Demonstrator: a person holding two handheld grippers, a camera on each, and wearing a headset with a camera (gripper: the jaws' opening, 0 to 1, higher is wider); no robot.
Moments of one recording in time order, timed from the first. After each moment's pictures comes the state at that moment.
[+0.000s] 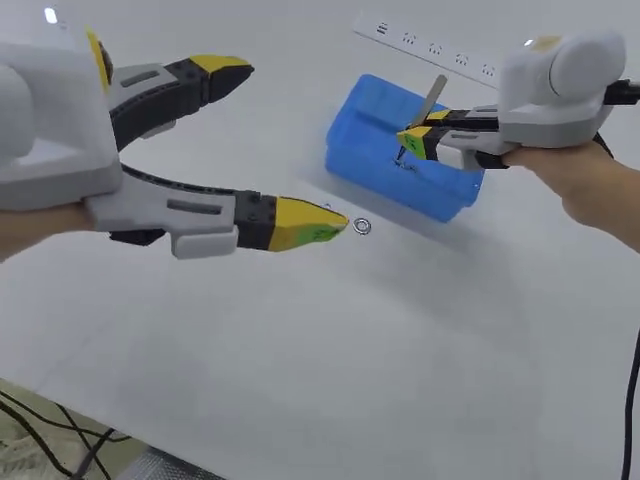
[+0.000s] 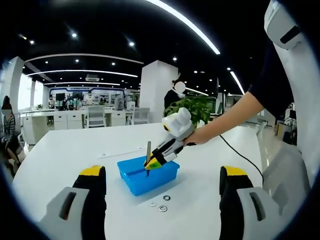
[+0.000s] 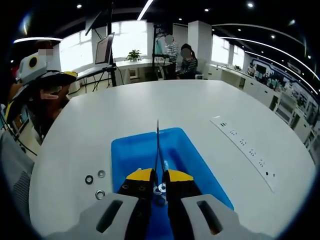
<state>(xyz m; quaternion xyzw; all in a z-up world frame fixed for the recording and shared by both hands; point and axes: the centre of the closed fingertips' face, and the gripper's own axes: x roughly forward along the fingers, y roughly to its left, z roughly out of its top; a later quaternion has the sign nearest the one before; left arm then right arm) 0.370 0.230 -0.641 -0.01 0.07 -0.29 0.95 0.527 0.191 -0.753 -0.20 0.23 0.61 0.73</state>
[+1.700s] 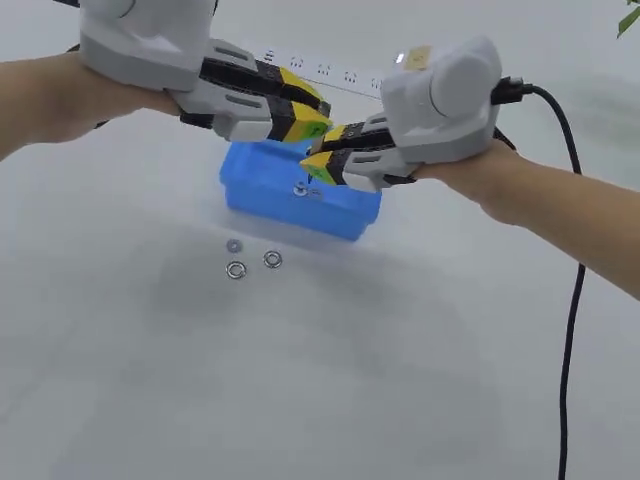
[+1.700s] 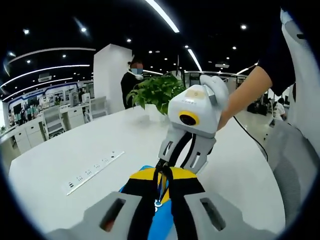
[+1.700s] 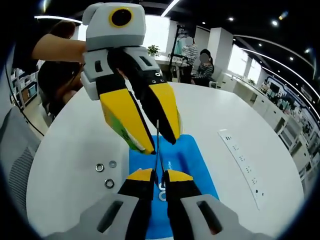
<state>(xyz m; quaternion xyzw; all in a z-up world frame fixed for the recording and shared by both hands) 0.499 0.154 -0.659 0.09 0.12 -0.49 0.86 0.505 0.184 -0.736 -0.28 0.19 0.65 0.68</state>
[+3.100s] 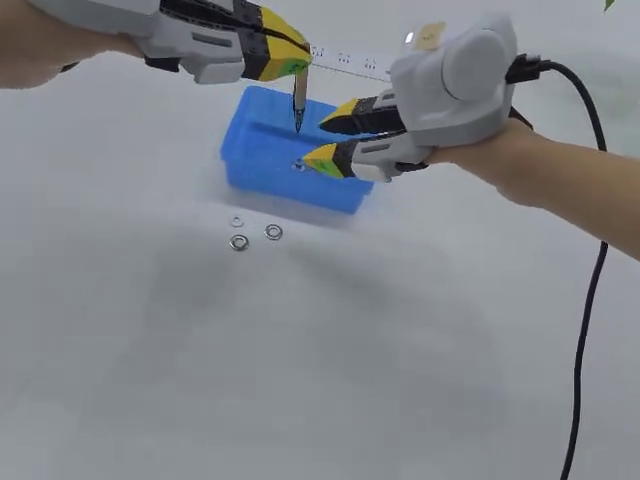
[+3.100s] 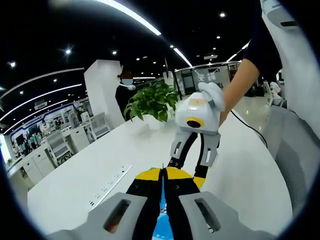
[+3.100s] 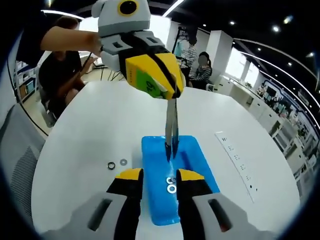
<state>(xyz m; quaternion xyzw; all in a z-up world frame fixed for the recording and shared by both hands) 0.482 0.169 -0.622 0.17 0.06 -0.49 0.85 0.478 0.163 -0.716 -0.26 0.17 0.63 0.71</state>
